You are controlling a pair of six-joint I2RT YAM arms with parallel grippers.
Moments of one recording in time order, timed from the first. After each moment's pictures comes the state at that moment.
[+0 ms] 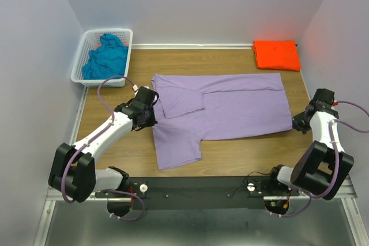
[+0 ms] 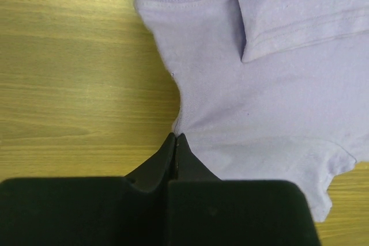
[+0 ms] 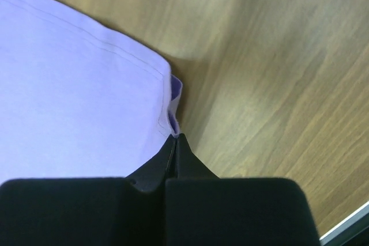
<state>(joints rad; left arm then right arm) -0.45 1.27 0.82 -0.60 -0.15 -0.59 -0.50 1.27 0.81 -0.66 0.11 0.67</state>
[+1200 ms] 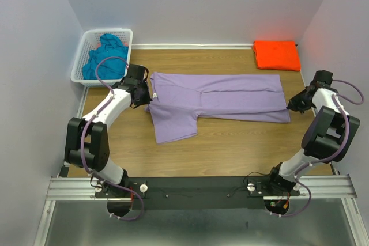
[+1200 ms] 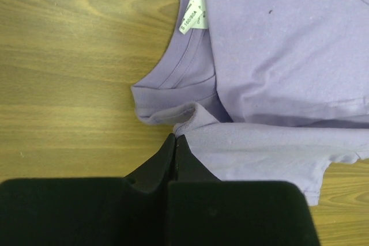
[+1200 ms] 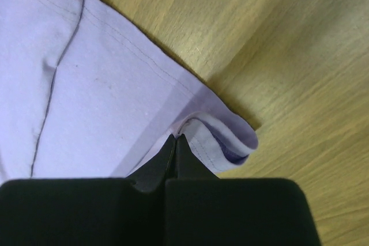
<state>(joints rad) -0.23 1.54 1.08 -0.51 -0.02 -0.43 -0.46 1.65 1.11 -0.58 -0.10 0.58</state>
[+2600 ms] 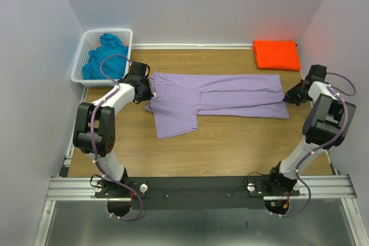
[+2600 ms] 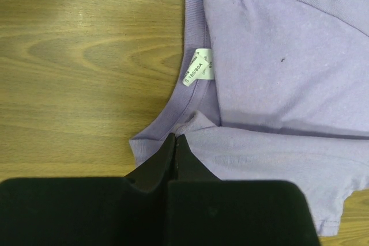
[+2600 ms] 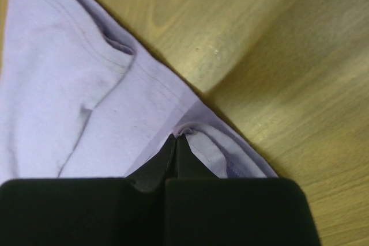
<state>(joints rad) -0.20 1.72 1.15 -0.39 -0.01 -0.41 -0.42 1.84 1.23 -0.46 -0.14 0.59</state>
